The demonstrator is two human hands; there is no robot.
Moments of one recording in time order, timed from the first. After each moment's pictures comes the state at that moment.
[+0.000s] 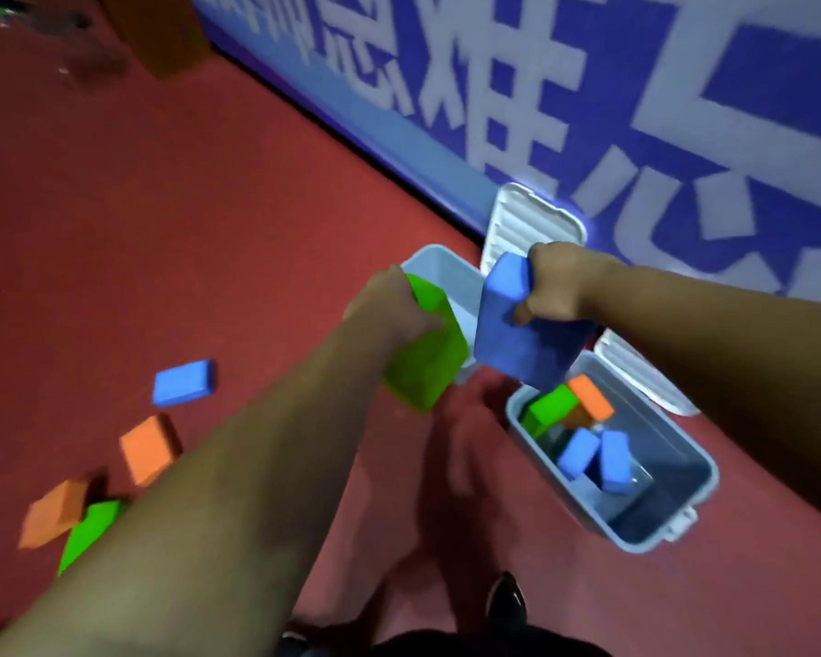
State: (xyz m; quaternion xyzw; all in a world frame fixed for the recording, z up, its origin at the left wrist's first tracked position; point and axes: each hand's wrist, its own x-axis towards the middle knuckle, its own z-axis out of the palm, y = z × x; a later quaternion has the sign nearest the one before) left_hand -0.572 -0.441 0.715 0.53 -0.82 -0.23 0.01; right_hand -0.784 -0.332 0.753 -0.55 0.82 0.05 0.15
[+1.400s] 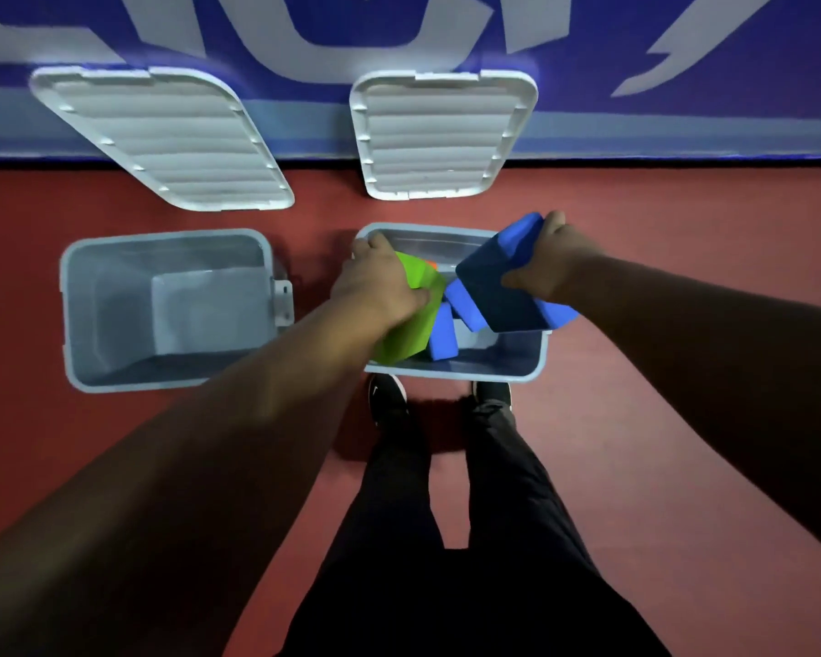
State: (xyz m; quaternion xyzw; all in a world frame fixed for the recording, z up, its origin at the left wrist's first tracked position) left_hand -0.996 -0.385 0.445 0.17 -0.92 -0.22 -0.29; right_hand -1.058 -0.158 0.468 0.07 0.93 -0.10 0.35
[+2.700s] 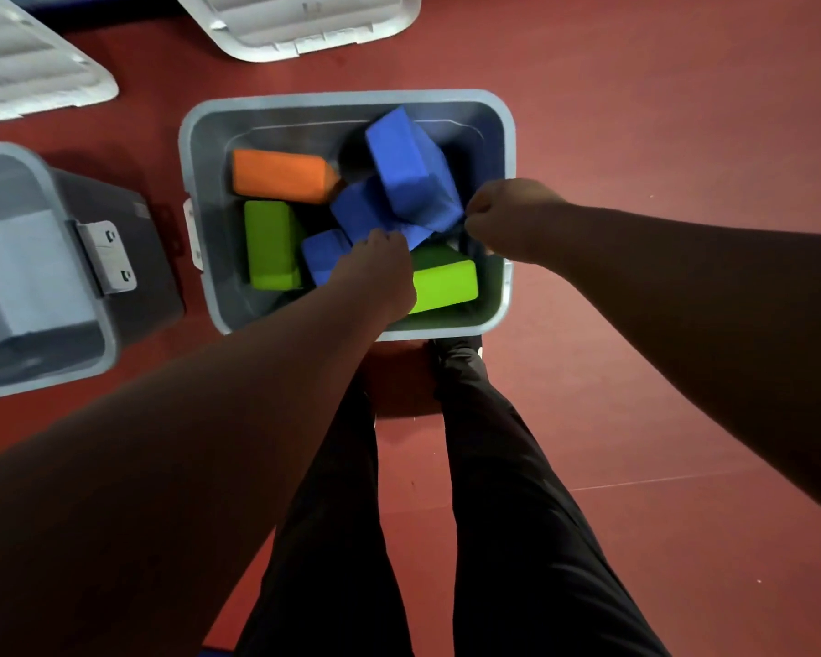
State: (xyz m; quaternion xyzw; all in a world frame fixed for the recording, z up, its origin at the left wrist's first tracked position) left_hand -0.991 -0.196 0.152 -0.02 -0.91 -0.10 -0.41; right_hand -1.068 -0.012 0.182 0.04 0.87 -0.16 0.46
